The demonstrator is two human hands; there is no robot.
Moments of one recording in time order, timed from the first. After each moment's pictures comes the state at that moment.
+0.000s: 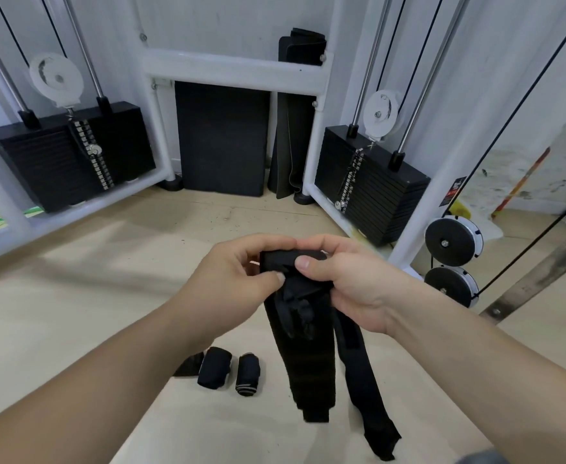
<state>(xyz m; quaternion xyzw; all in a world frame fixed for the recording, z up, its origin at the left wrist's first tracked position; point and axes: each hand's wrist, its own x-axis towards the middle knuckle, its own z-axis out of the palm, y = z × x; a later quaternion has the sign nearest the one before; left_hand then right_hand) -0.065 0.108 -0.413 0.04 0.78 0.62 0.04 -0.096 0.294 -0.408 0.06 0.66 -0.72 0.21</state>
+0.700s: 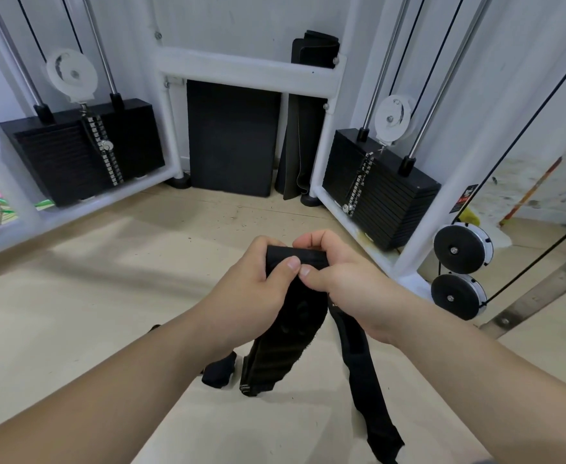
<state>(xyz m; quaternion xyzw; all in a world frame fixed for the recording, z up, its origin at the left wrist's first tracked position) -0.064 0.108 -0.424 0.03 0.80 0.60 0.06 -0.088 0.278 -0.400 -0.02 0.79 -0.58 0.21</state>
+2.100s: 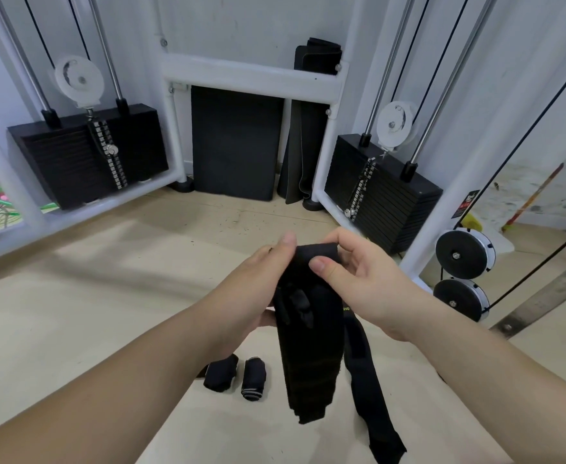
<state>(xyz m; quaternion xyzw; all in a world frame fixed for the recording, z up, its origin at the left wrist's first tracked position) -0.070 0.112 -0.418 -0.06 0.66 0.73 0.17 -0.093 0.299 -0.407 -0.11 0.79 -0.60 0.11</state>
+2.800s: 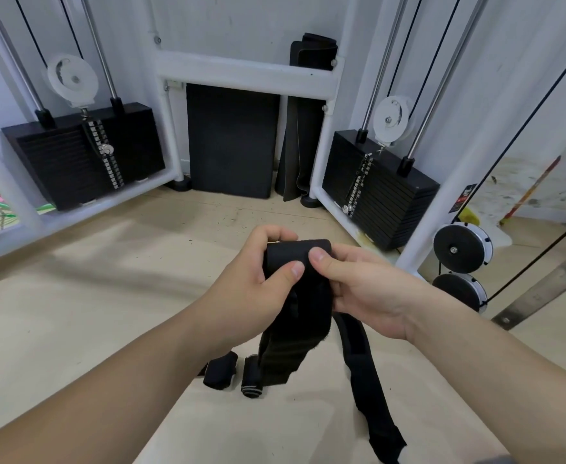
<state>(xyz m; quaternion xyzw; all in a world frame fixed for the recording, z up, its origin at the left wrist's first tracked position) -0.061 0.106 -0.418 0.08 0.76 0.65 0.06 -0.096 0.301 -0.409 -0.01 0.67 -0.69 0.28</state>
